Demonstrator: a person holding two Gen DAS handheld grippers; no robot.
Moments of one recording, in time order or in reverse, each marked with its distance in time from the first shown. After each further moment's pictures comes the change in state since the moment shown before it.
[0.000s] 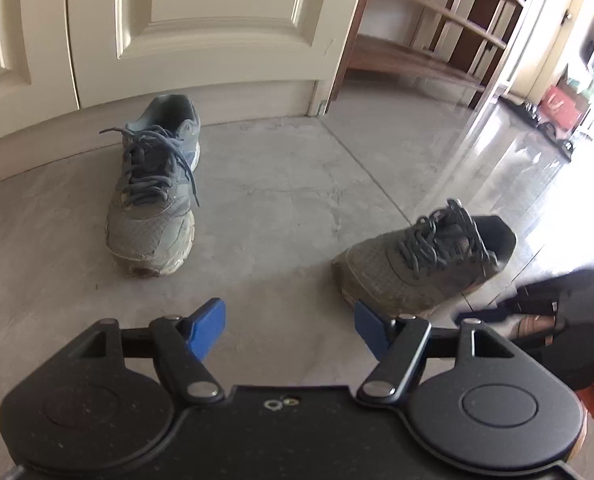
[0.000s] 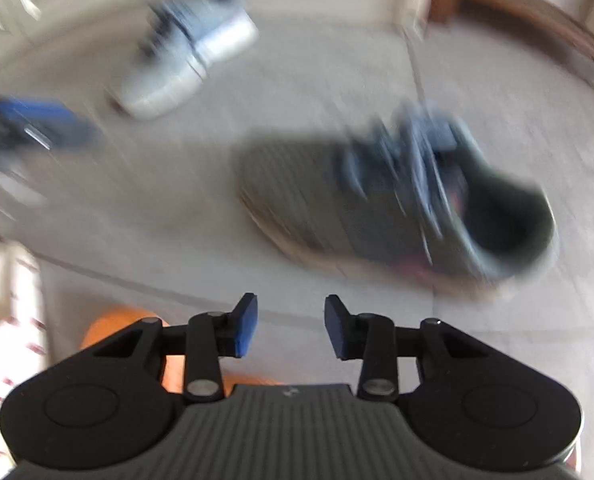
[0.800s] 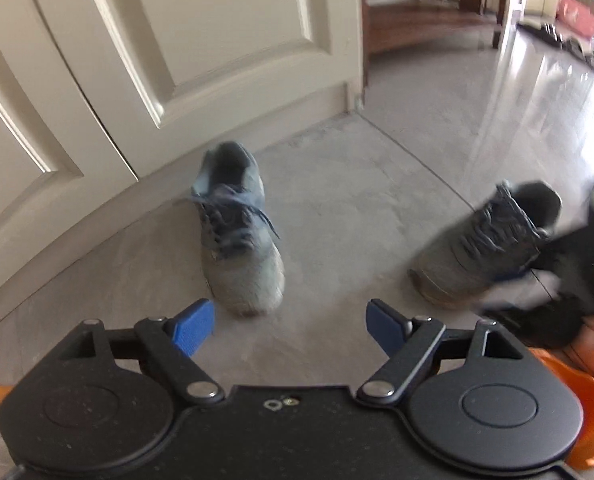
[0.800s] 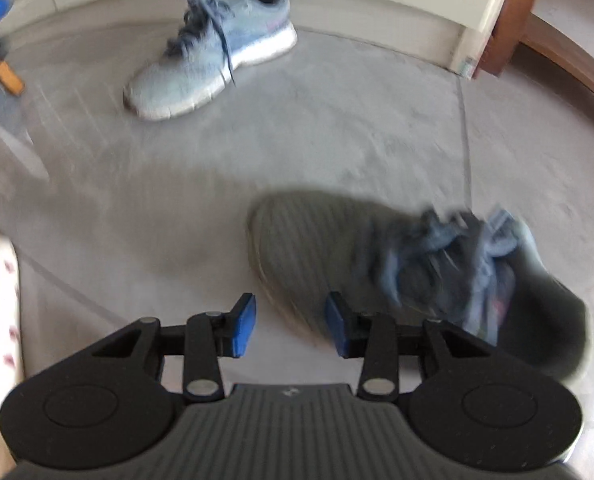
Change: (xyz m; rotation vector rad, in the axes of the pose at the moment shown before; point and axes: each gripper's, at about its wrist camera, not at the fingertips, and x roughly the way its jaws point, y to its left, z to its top) left arm -0.026 0.024 0.052 0.189 0.029 0.187; right arm 0.044 0.004 0.011 -0.163 0.172 -0.134
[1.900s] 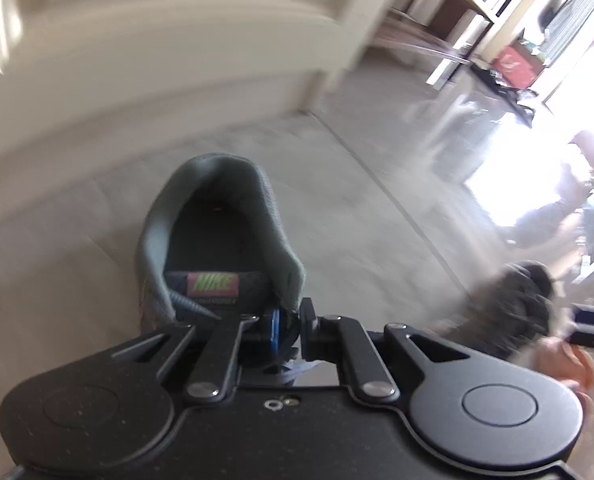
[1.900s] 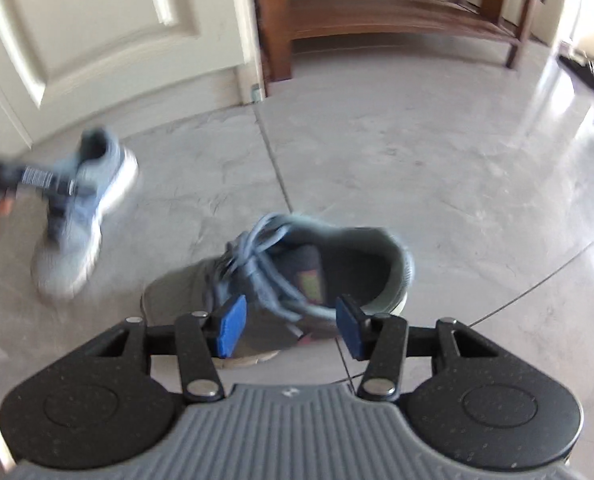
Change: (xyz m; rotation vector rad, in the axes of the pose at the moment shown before) left arm 0.177 0.023 0.052 -0.135 0.118 -0.517; right arm -0.075 -0.066 0.001 0.602 -0.215 -0.111
